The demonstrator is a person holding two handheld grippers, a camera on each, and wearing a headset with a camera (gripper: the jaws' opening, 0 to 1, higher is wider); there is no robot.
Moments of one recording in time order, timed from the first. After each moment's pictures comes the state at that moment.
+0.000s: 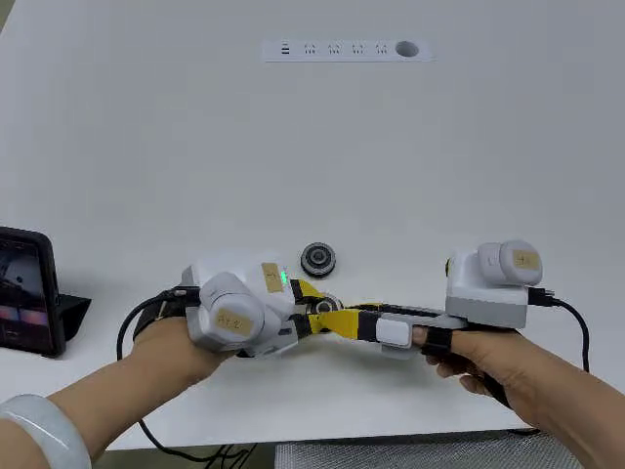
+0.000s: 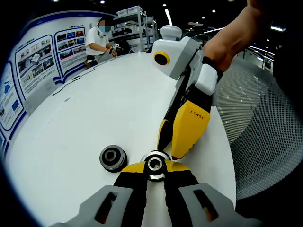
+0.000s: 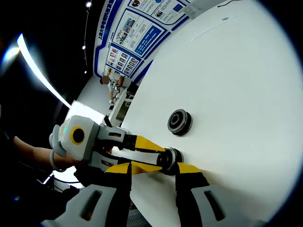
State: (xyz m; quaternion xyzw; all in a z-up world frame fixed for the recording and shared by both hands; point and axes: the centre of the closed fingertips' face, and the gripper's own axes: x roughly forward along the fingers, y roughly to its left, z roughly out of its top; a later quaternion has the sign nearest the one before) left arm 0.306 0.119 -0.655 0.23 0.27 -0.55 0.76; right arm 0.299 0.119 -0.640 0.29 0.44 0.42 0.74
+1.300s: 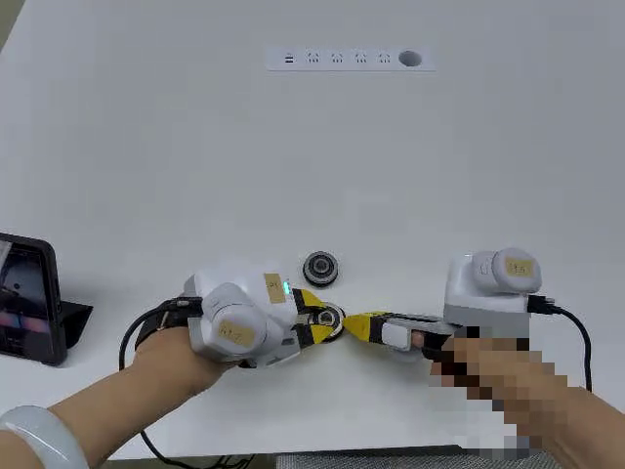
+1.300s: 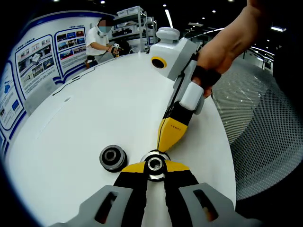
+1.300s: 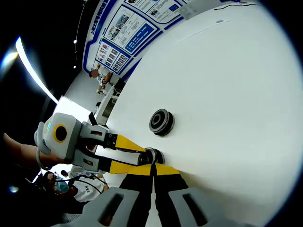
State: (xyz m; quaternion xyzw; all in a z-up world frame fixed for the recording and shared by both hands) left arm 0.306 0.119 -0.655 0.22 0.27 -0.55 0.76; right arm 0.308 0.106 -0.662 0.24 0.46 0.38 0.76
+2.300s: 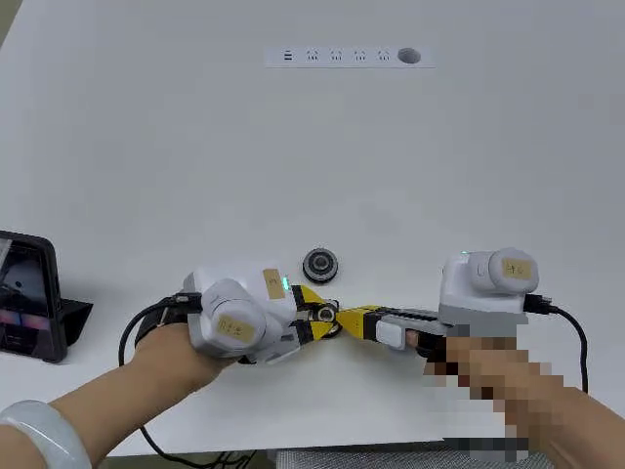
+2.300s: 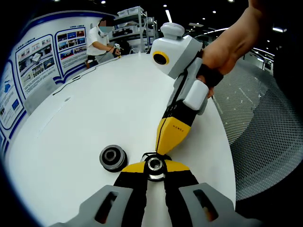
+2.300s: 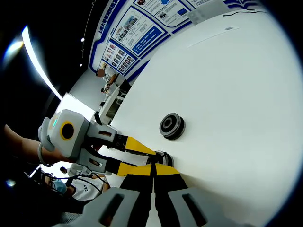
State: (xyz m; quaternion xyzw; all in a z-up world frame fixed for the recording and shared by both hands) left arm 0.307 0.120 -0.655 0.22 0.27 -0.55 0.76; right arm 0.308 0.116 -0.650 0.23 0.44 0.40 0.77
